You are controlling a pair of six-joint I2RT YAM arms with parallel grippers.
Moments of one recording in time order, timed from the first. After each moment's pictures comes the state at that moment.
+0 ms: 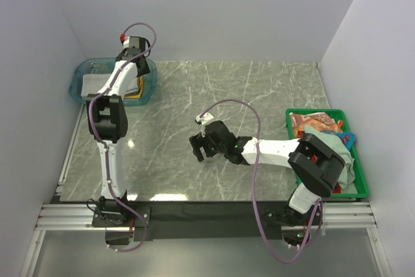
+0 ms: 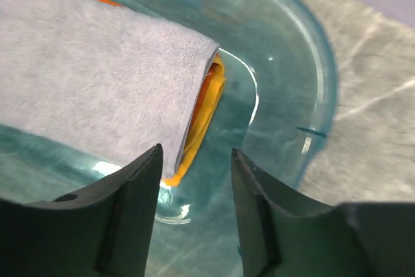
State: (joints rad) left arm -0.08 2.25 2.06 -0.61 -0.39 -0.41; right arm 0.92 1.63 0.82 0.12 0.10 0.25
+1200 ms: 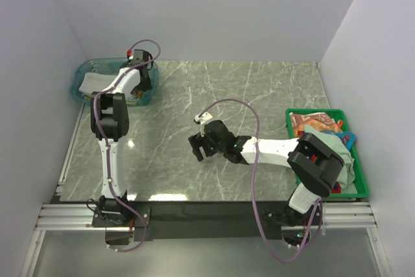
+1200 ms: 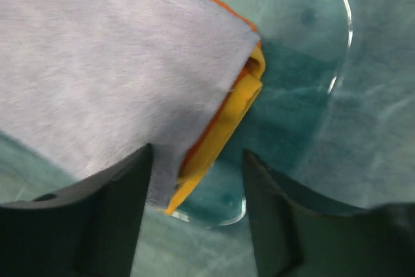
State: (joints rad) left arm -0.09 2.33 1.95 -0.62 -0.41 -0.30; right arm 0.92 1.63 0.83 0.12 0.09 0.23
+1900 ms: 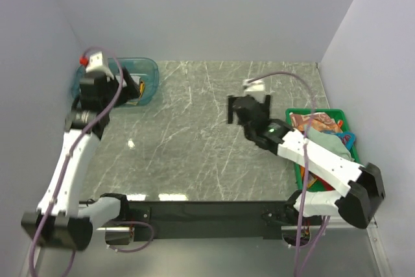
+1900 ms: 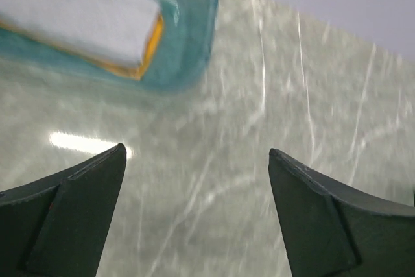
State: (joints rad) left arm -0.09 1.15 1.27 -0.54 -0.11 -0.42; right arm 0.81 1.27 1.02 -0.34 0.67 0.37
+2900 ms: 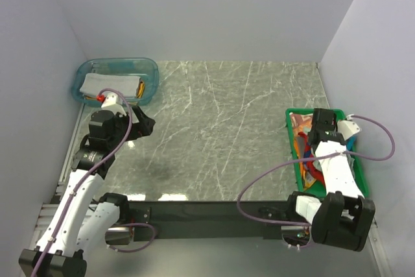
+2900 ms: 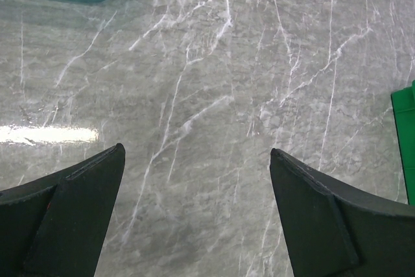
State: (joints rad) left arm -0.17 0.73 0.73 -0.42 0.09 -0.44; right arm -0.22 1.09 0.70 -0.64 0.58 0.78
